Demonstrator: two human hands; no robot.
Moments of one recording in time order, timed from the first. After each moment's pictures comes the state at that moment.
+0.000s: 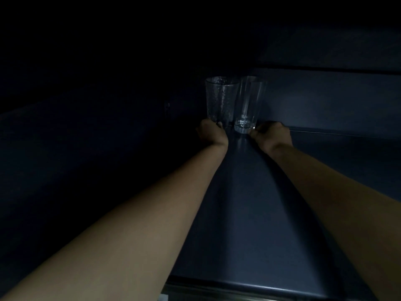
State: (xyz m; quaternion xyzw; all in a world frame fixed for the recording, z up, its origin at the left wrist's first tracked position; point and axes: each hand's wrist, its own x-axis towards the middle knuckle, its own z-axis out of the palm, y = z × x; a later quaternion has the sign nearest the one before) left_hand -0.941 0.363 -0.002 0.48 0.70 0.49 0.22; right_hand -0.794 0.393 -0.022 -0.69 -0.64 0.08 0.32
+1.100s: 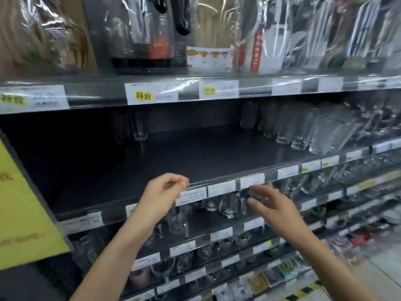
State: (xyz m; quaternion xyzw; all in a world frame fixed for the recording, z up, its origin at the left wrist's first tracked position) left_hand -0.880 -0.004 0.038 0.63 0.44 0.41 0.49; right_hand -0.618 -0.111 -0.002 -0.70 -0.53 0.21 0.44
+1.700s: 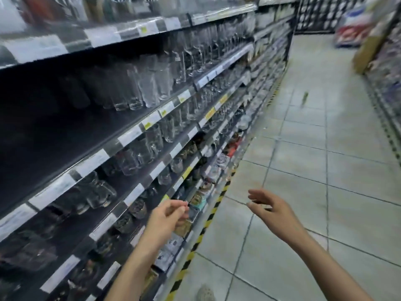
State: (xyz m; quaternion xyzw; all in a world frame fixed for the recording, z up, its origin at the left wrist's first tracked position) left_hand -0.650 -0.194 -0.084 0.72 0.29 0.09 0.62; right_hand -0.516 -0.442 -0.093 -0.81 -0.18 0.13 0.53
